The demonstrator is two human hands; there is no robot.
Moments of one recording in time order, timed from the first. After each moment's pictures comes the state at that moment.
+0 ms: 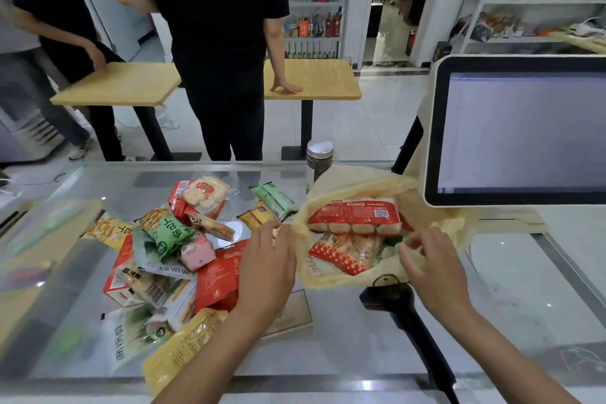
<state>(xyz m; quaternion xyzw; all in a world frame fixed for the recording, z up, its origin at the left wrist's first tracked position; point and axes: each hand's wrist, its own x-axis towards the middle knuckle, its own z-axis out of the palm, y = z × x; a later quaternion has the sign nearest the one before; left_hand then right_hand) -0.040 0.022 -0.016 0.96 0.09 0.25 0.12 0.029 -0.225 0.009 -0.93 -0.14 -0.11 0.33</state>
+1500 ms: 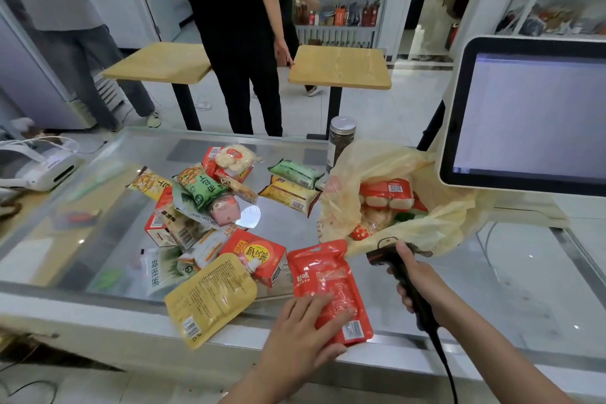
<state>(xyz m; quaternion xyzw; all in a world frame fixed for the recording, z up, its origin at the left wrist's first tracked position) -0.168 -0.046 -0.091 0.99 -0.06 0.11 0.07 -0.003 -0.229 -0.018 -0.79 0.07 0.33 0.51</state>
